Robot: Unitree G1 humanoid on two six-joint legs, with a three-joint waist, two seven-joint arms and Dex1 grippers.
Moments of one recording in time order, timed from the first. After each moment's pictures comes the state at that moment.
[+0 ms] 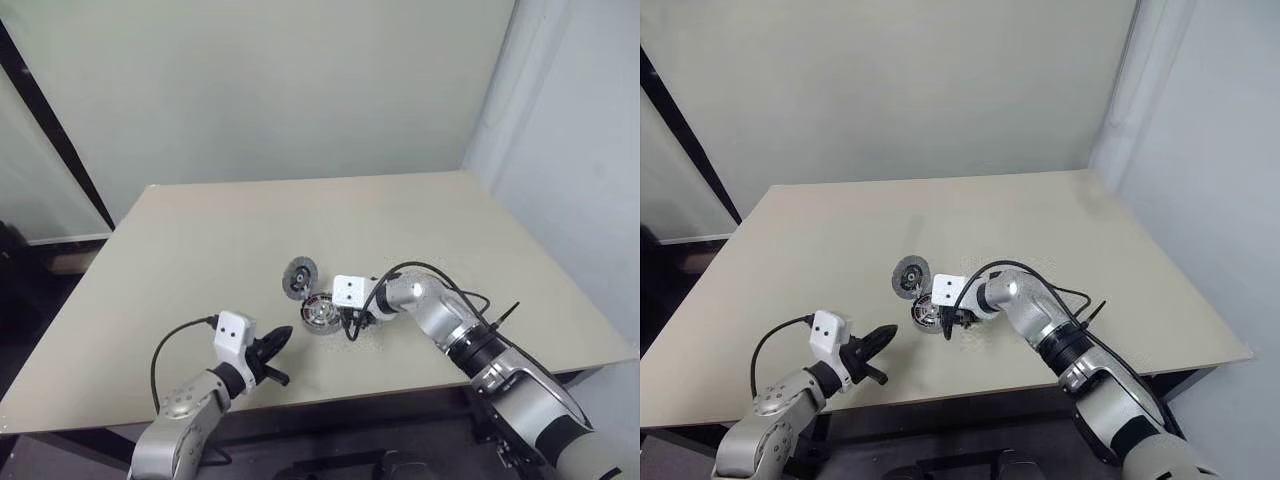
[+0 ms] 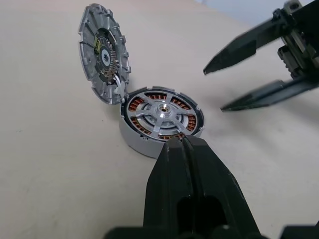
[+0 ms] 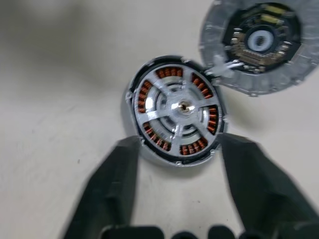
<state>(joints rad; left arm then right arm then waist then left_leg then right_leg) 0.16 0.33 0.06 -0.27 -0.40 0.42 -0.52 -0.77 -0.25 0.61 0.44 -0.32 0.19 0.92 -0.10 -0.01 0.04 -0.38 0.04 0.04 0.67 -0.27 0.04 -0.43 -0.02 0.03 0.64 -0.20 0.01</state>
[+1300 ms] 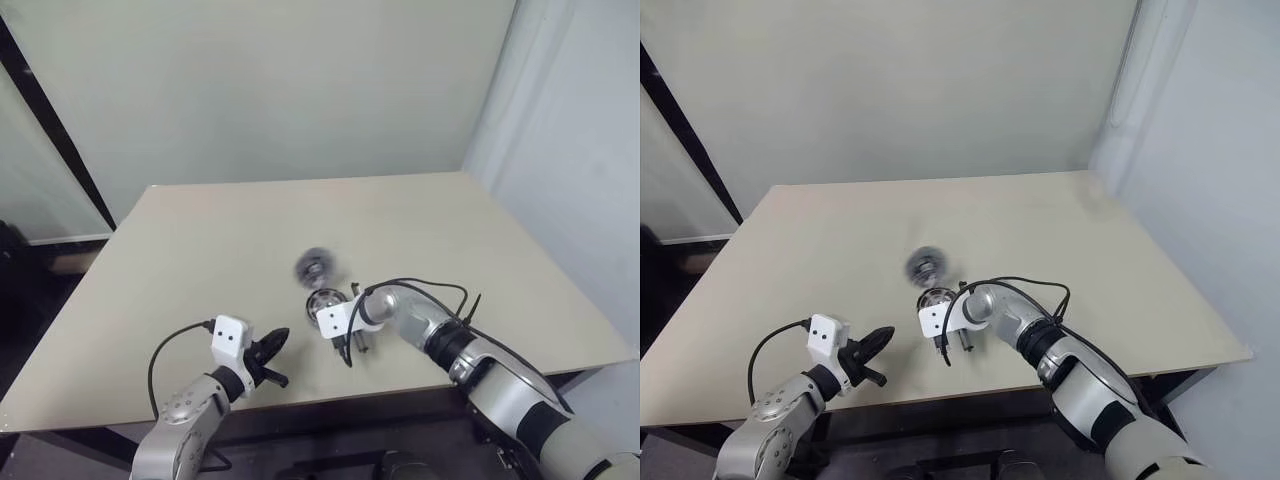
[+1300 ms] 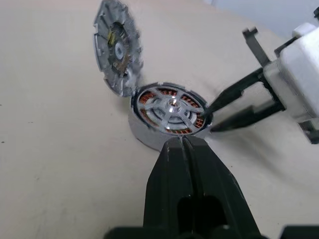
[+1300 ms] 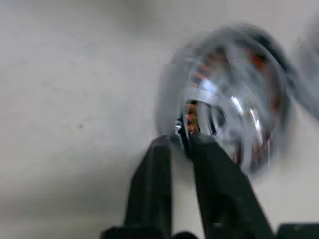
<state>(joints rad) 0.18 0.32 0.06 -0.27 -0.39 0.40 -0.50 -0.86 -0.14 0.74 0.78 -0.55 -0.04 0.85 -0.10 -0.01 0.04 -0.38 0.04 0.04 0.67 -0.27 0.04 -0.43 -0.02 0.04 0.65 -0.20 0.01</state>
